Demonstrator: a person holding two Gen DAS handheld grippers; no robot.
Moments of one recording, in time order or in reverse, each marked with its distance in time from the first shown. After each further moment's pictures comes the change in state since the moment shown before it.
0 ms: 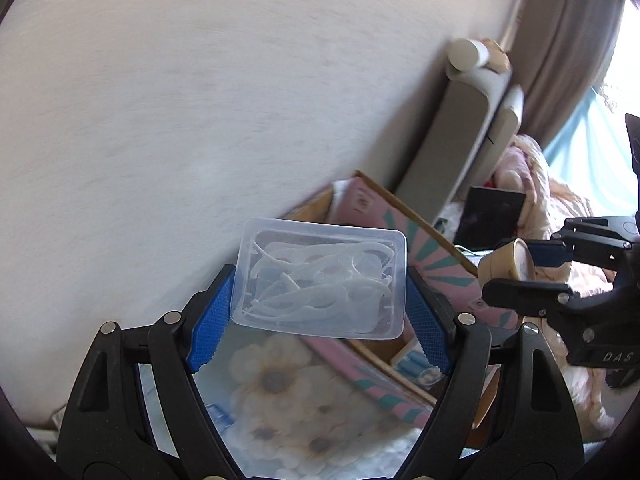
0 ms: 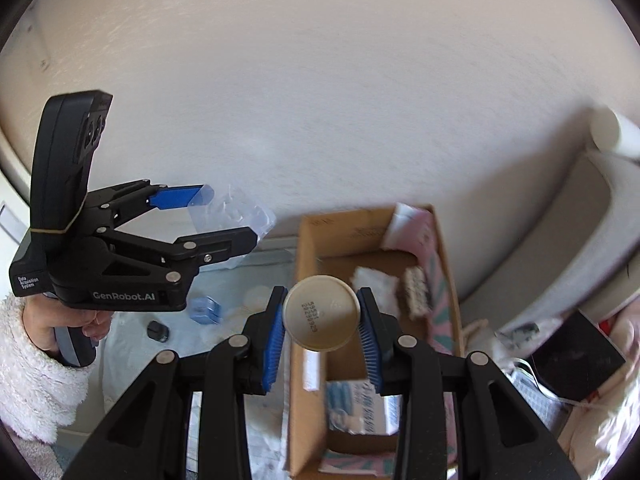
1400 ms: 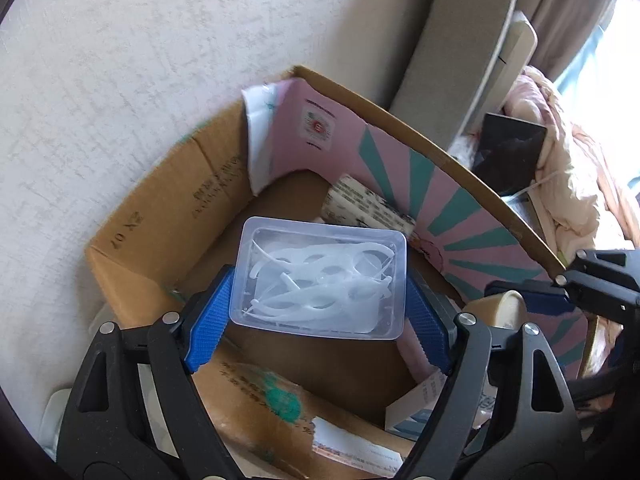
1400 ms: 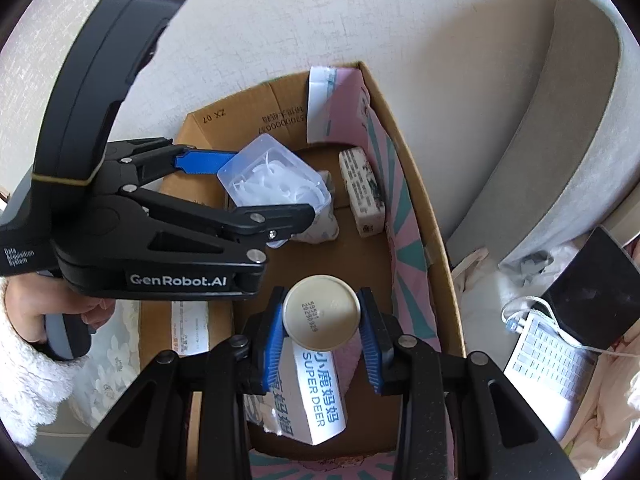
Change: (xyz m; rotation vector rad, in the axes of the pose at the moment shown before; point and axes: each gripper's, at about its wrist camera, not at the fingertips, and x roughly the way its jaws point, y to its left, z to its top) left arm 0.177 -0.055 -0.021 0.088 0.200 0.003; right arm 0.093 -0.066 -0.072 0.106 0.133 -0.043
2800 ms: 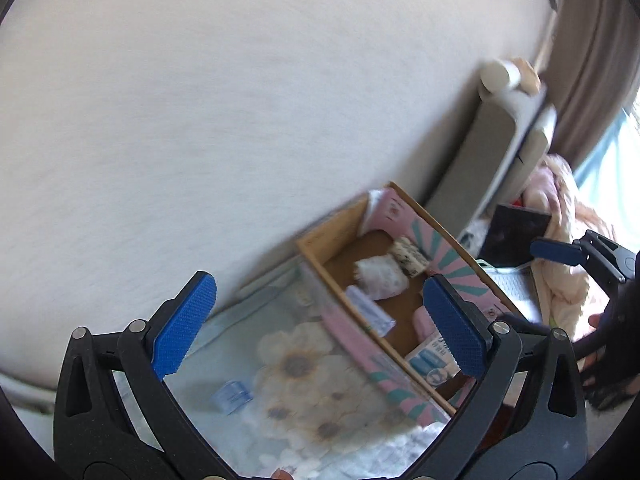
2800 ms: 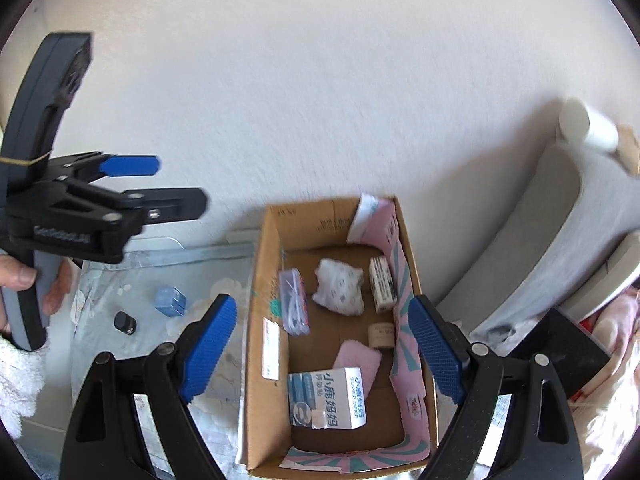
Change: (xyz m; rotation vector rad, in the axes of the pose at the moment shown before) left arm -0.231 0.077 -0.044 -0.191 -0.244 0.126; right arm -0.112 0.069 0.026 -0.149 -0.211 -0.045
